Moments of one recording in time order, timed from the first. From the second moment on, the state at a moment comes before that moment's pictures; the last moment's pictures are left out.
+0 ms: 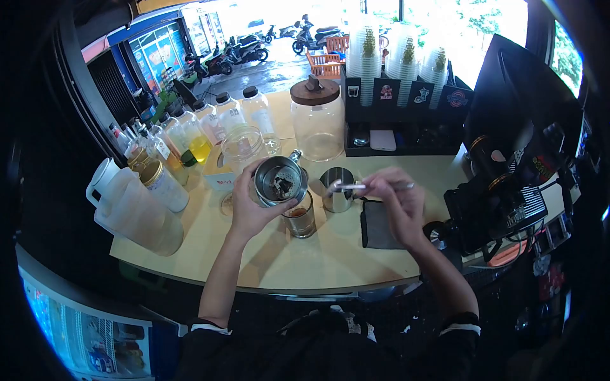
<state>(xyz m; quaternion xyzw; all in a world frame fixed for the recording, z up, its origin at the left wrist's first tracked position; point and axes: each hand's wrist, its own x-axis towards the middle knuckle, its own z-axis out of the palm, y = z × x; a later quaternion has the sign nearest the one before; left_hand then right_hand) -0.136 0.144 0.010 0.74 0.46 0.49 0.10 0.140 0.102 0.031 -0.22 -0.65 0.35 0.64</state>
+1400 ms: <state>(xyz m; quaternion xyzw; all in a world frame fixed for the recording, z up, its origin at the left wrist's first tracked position) -0.121 0.169 -0.028 0.68 0.26 0.64 0.23 0.142 0.194 -0.088 -0.60 -0.64 0.19 0.44</state>
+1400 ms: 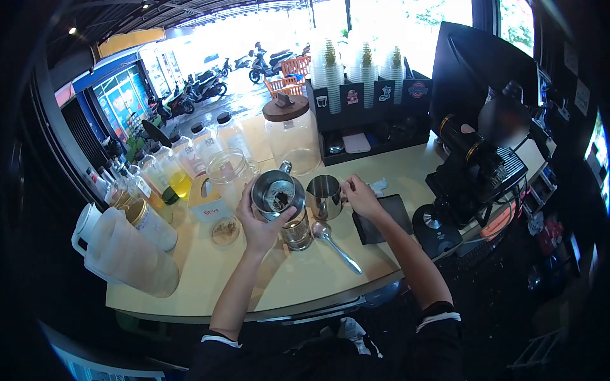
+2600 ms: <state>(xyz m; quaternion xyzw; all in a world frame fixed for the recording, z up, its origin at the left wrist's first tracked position) -0.125 0.169 -0.040 0.69 0.30 0.61 0.27 0.072 0.158 0.118 -0.41 -0.76 0.13 0.48</state>
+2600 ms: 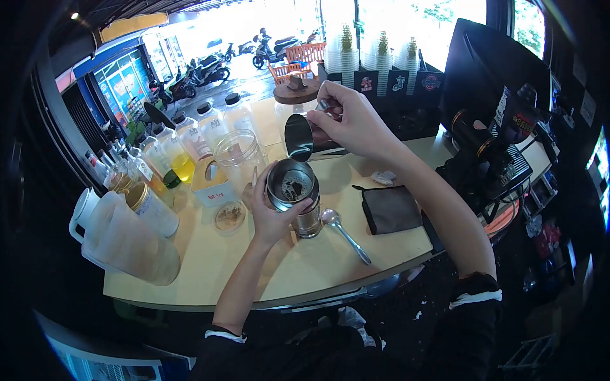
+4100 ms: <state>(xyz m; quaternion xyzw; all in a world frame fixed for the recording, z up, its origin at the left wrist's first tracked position) -0.124 0.167 -0.041 0.68 0.30 0.61 0.27 0.057 0.144 0.127 -0.40 -0.78 0.16 0.45</state>
